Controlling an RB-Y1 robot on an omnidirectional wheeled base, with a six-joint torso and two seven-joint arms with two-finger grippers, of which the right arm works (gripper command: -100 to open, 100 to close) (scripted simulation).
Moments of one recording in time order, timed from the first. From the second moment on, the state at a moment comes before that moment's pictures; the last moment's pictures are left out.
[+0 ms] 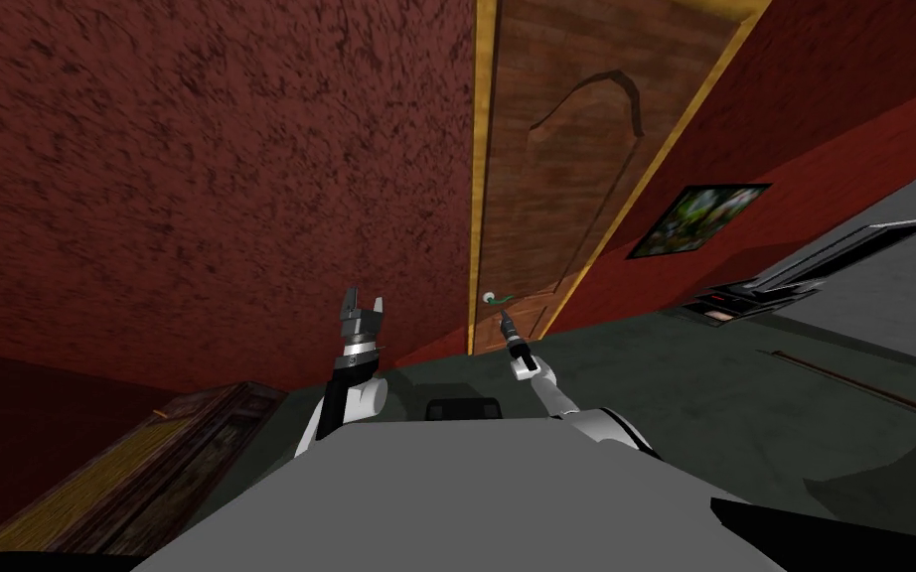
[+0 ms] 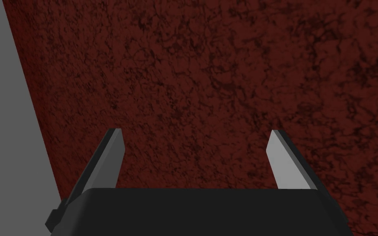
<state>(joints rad) -0.27 -0.19 0.03 -0.67 0.04 -0.70 -0.12</state>
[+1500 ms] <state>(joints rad) -0.29 -0.29 0.00 -0.51 -0.04 -0.77 -0.16</state>
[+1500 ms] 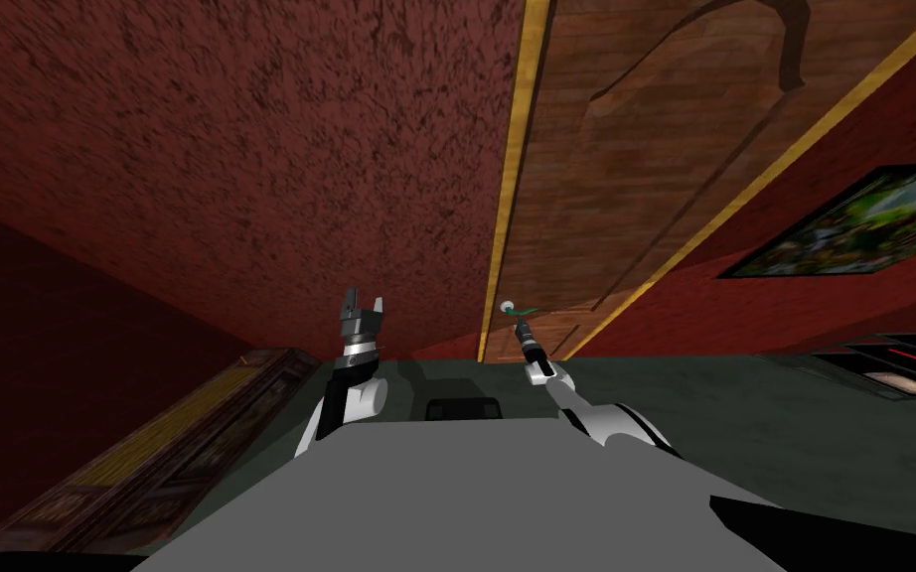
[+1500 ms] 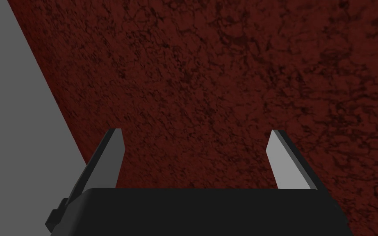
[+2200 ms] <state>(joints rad) -0.29 -0.37 -0.03 -0.37 -0.11 -0.84 -0.19</state>
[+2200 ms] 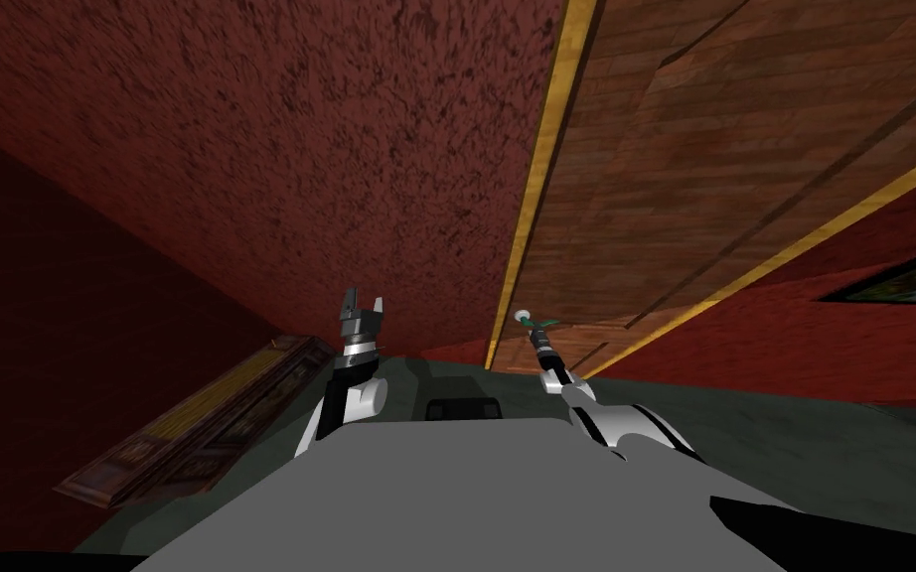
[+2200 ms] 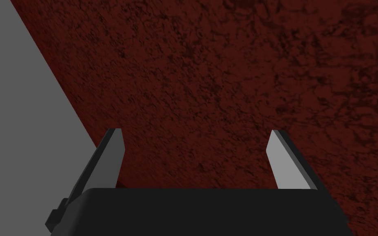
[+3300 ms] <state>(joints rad) -0.25 -0.39 -0.04 -0.43 -0.13 -0.83 -0.19</state>
